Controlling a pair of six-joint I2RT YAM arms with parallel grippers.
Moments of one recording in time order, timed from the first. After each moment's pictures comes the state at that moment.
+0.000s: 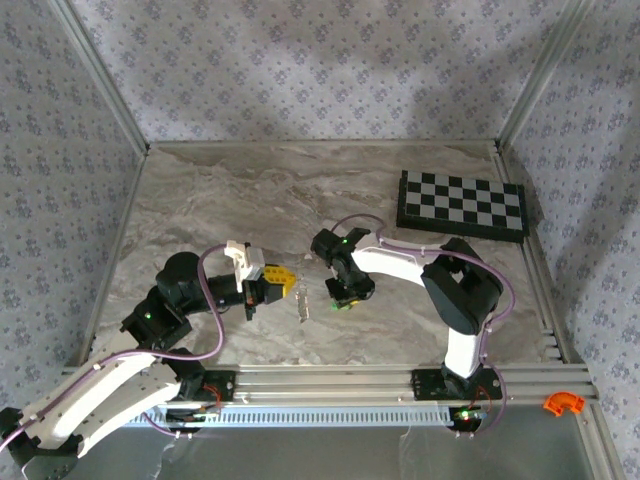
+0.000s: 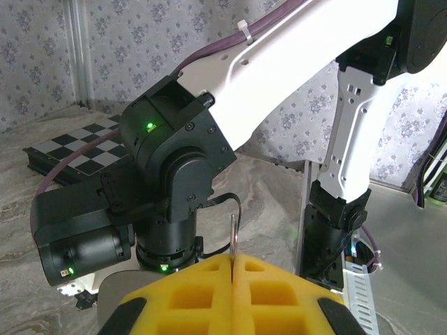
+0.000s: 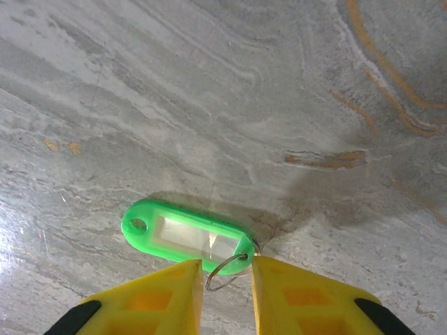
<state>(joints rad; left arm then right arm) -0.77 0.61 0.63 -0.12 0.55 -0.13 0.85 1.83 1.20 -0.94 -0.07 0.45</state>
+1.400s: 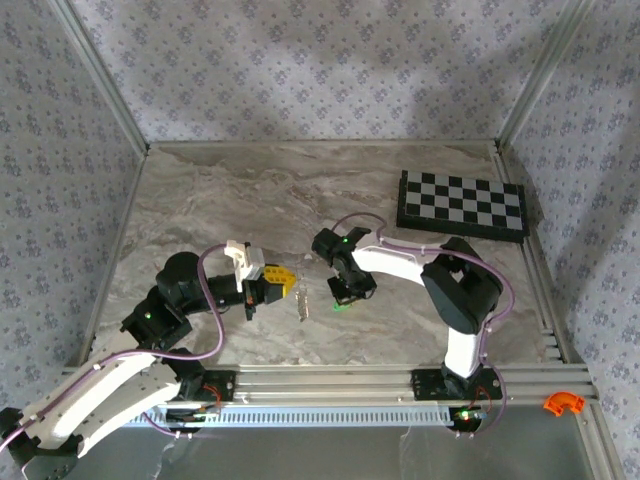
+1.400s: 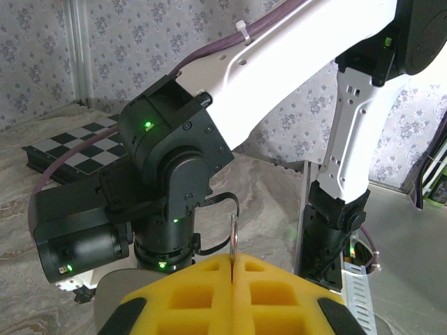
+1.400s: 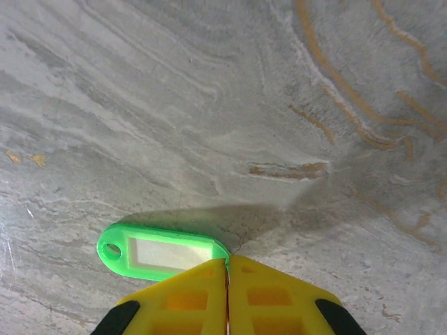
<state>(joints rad) -0.77 0.61 0.63 -0.12 0.55 -0.13 0.84 1.83 1.20 -0.94 -0.02 0.43</state>
